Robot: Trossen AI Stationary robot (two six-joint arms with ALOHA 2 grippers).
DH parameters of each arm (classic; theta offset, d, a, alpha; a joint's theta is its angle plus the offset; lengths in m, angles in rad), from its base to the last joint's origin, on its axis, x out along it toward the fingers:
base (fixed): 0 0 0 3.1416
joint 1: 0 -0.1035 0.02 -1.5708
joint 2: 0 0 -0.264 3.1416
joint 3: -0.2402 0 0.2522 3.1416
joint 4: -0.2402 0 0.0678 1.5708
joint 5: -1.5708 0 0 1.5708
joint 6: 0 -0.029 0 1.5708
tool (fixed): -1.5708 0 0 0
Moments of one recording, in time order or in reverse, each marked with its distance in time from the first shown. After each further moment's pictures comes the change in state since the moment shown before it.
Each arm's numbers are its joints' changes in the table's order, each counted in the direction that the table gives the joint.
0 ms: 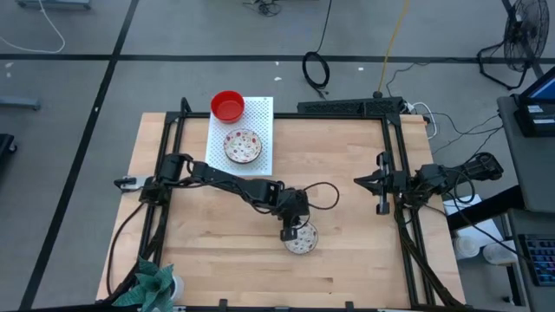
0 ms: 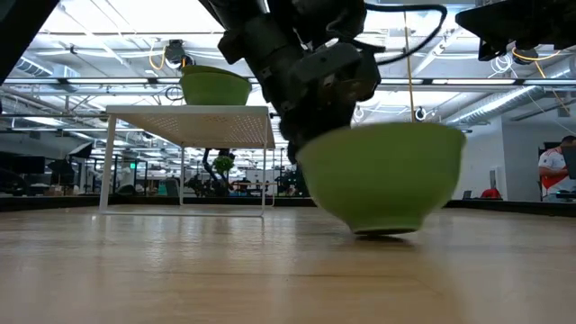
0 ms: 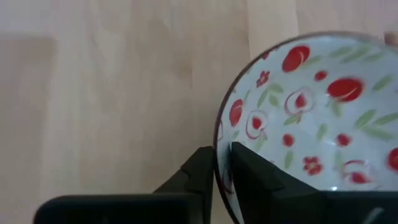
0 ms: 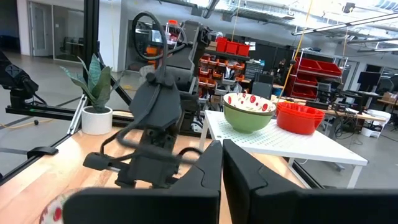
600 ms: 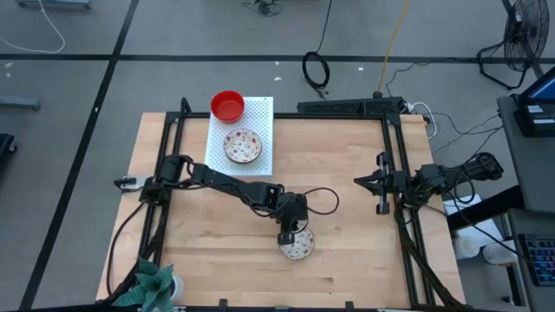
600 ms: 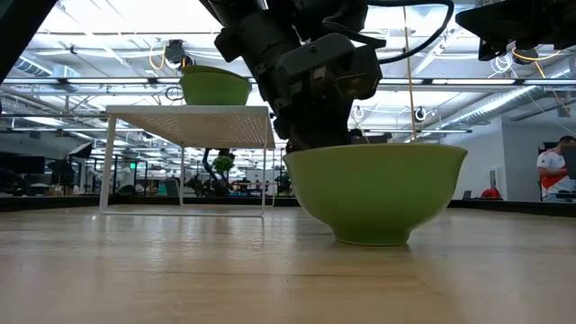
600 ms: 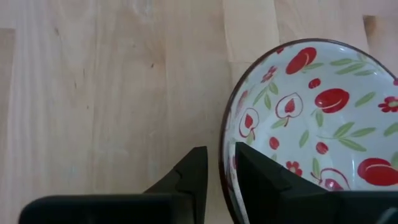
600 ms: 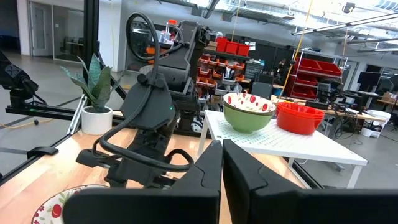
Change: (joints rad) left arm 0.011 -0.001 0.001 -0.001 0.027 -0.016; right arm 0.000 0.000 0.000 0.000 0.000 0.000
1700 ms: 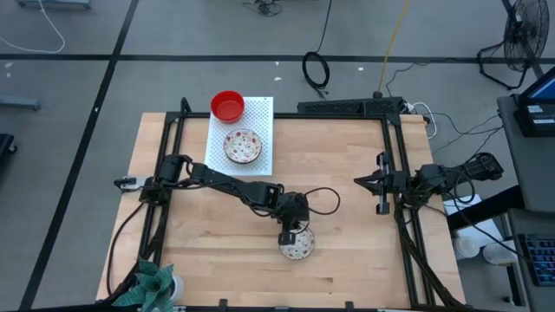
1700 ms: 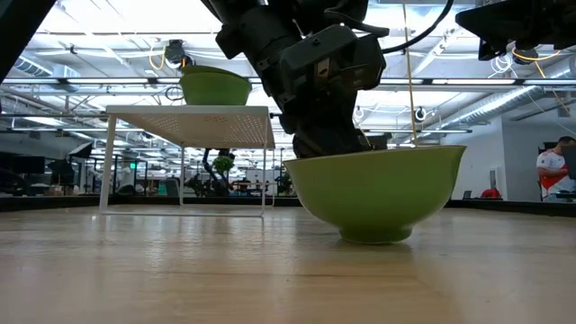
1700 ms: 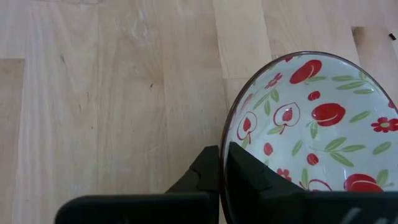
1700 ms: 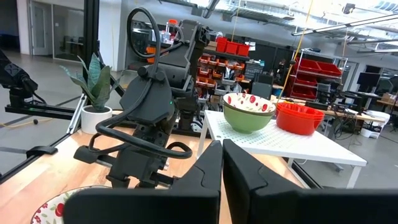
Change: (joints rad) left arm 0.000 0.002 -0.003 0.029 -0.018 -0.044; right arm 0.000 0.000 0.000 0.000 0.000 0.005
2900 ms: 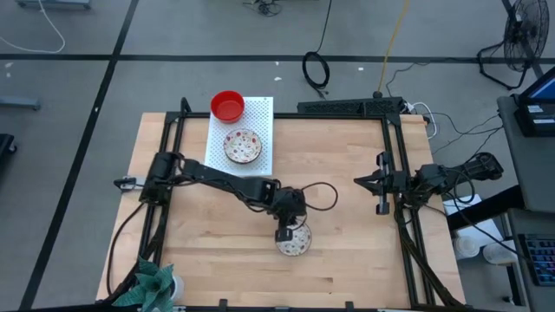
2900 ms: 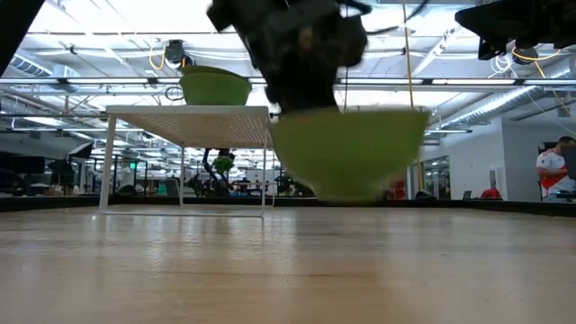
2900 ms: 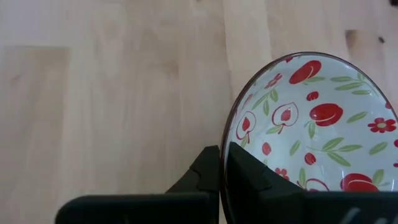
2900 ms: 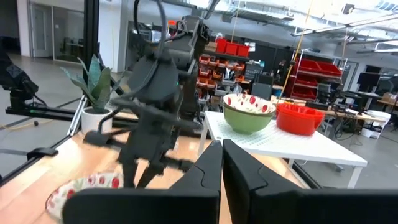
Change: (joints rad) left arm 0.002 0.083 -0.008 -0.115 -0.021 0.034; right arm 0.000 -0.006 0.000 0.009 0.001 -0.005
